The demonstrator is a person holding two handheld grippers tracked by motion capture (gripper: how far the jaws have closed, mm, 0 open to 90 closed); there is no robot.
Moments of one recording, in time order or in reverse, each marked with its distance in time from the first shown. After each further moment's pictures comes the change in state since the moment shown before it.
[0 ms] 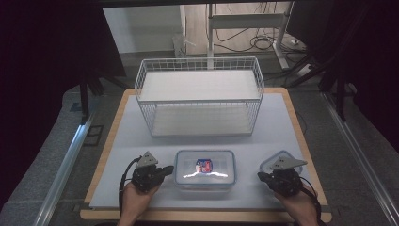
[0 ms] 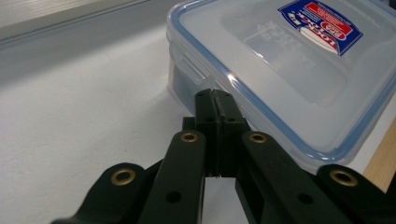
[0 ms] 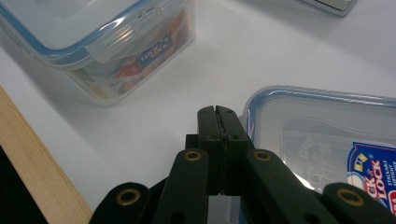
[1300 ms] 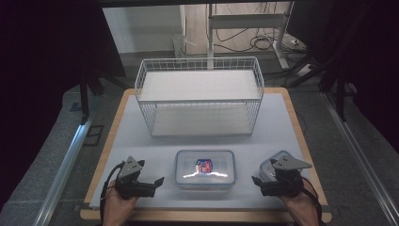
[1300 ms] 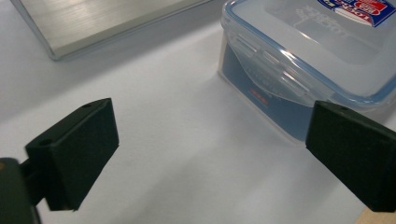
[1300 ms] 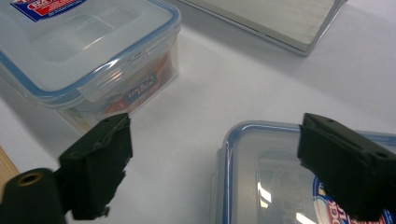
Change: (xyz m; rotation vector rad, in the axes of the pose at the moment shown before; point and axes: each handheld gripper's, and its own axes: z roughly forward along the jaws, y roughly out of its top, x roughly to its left) left arm 0.013 -0.022 -0.036 -0.054 0.140 0.071; right arm 0.003 0.004 -0.005 -0.132 -0.076 -0.010
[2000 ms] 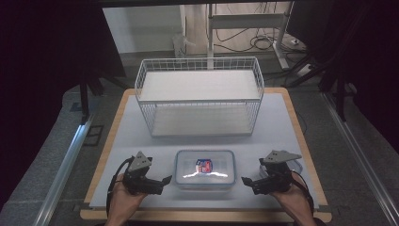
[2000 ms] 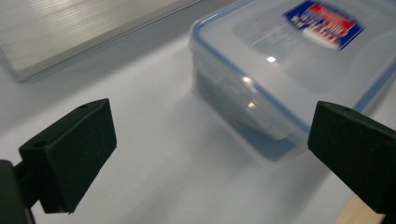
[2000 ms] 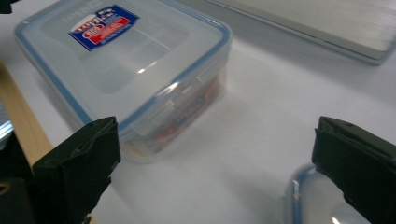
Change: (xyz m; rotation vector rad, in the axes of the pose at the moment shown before) left arm -0.013 0.028 0.009 0.038 -0.074 0.010; right arm 0.008 0.019 0.018 0.027 0.168 0.068
